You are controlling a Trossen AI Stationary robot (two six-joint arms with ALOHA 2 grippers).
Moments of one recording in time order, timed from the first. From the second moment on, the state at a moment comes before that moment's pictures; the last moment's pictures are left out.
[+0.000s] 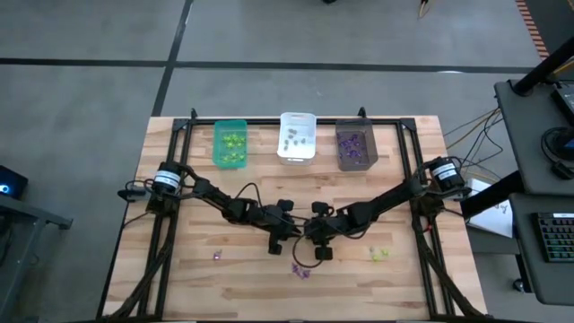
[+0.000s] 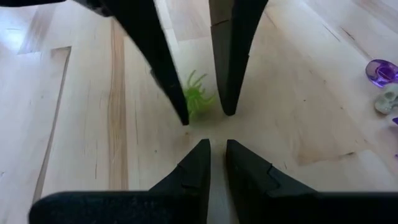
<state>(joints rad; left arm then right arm) -0.17 2.04 0.84 0.61 0.04 0.05 0.28 1.85 0.93 -0.01 0.13 0.18</state>
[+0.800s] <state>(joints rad) -0.17 1.93 0.83 0.44 0.03 0.08 0.26 1.74 0.93 -0.04 0.13 0.19</state>
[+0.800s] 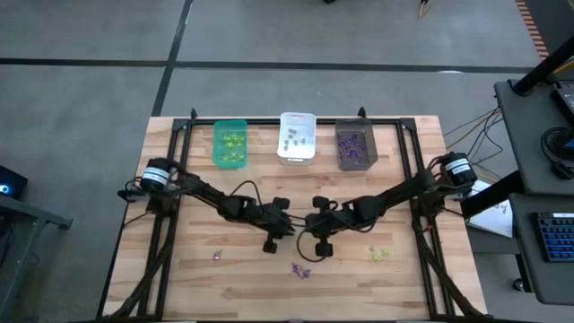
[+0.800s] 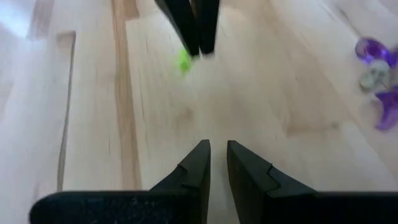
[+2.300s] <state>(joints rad) -0.18 0.62 0.69 -0.06 -0.22 0.02 -0.32 2.40 2.01 0.07 -0.15 -0.15</state>
